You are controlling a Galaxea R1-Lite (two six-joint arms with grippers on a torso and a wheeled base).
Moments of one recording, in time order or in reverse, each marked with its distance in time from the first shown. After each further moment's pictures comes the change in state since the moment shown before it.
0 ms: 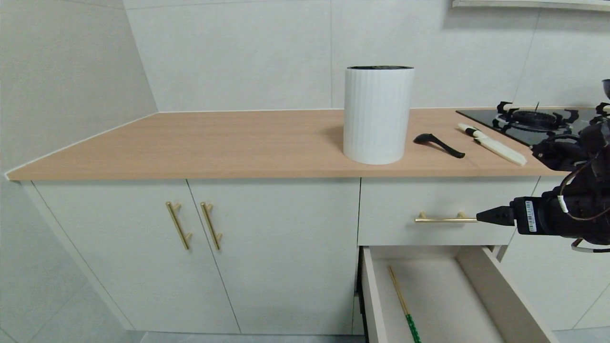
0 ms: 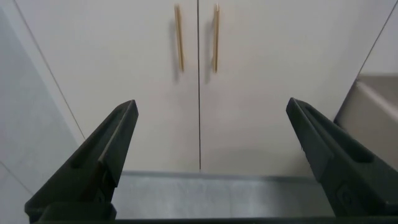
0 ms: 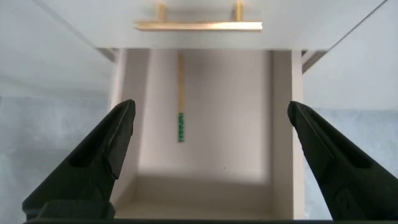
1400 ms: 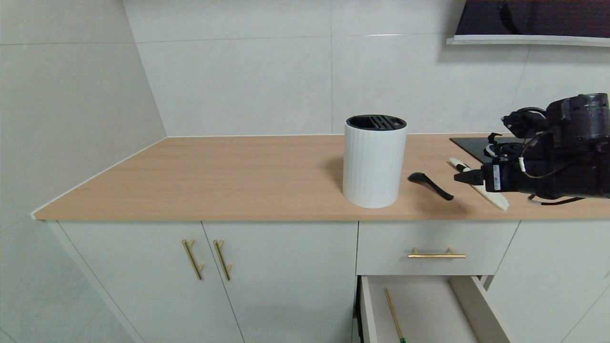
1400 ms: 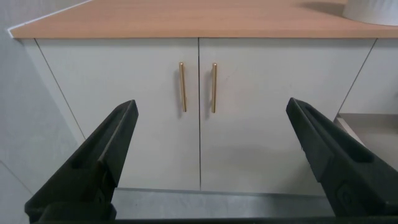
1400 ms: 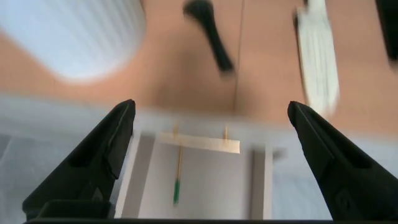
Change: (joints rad) left arm 0.000 0.000 0.001 0.001 0.000 0.000; right arm -0.079 0.229 -0.179 -0.260 0.093 -0.148
